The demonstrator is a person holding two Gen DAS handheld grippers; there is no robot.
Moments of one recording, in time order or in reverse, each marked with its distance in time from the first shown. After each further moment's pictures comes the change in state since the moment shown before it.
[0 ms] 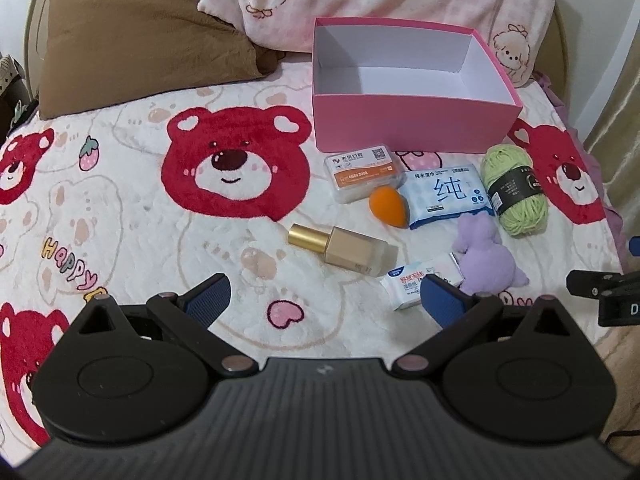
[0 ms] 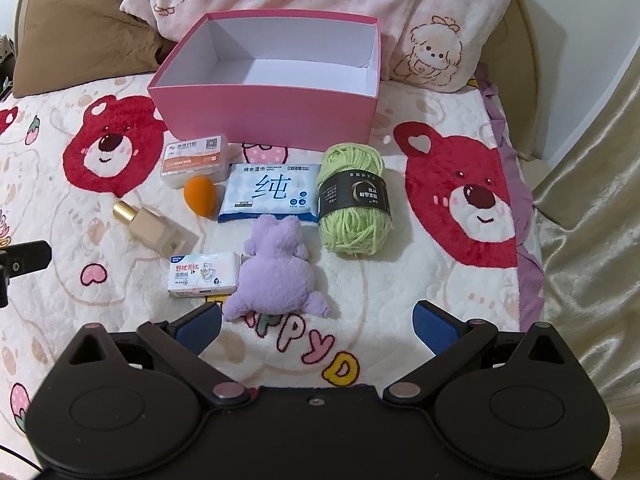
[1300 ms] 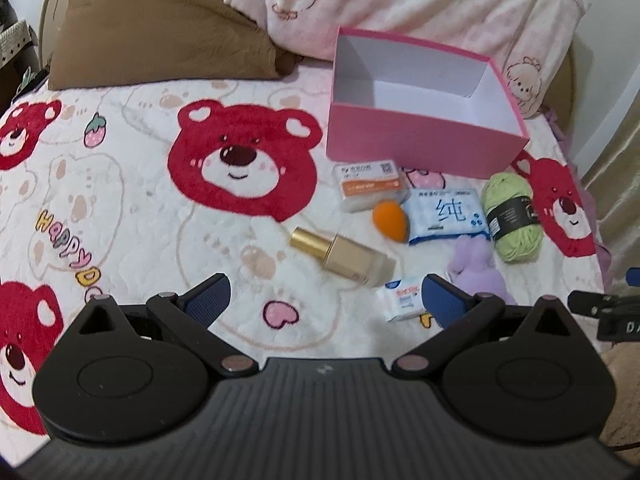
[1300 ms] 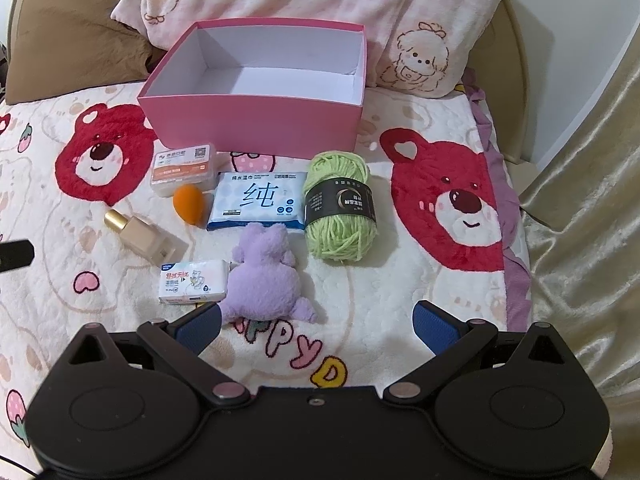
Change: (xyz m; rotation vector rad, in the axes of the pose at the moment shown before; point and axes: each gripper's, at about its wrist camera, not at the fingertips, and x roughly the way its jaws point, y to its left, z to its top) left arm -0.006 0.017 -0.001 -0.109 -0.034 -0.025; right arm -0.006 -0.005 0.002 -0.006 -0.015 -0.018
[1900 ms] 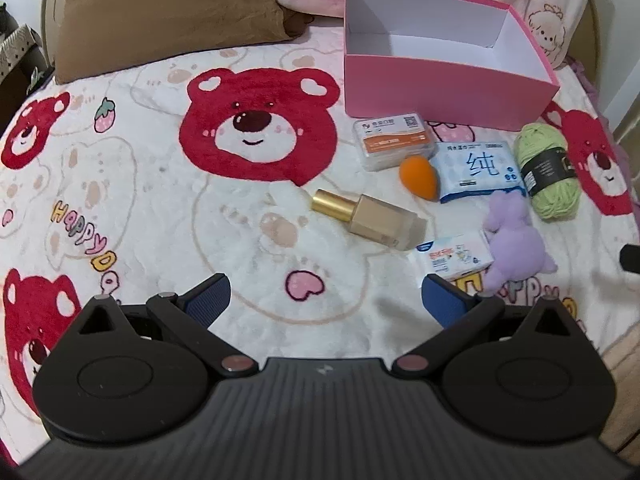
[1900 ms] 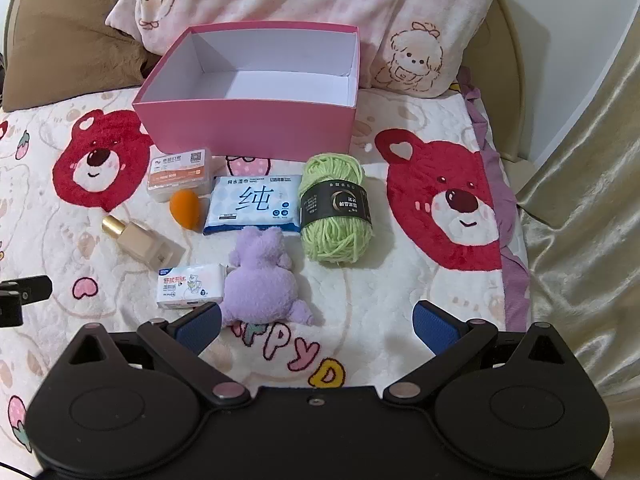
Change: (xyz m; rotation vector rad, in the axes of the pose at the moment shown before) left arm 0.029 -0.005 -0.012 0.058 0.112 0.106; right arm 0.000 -0.005 0.001 0.011 -0.006 0.002
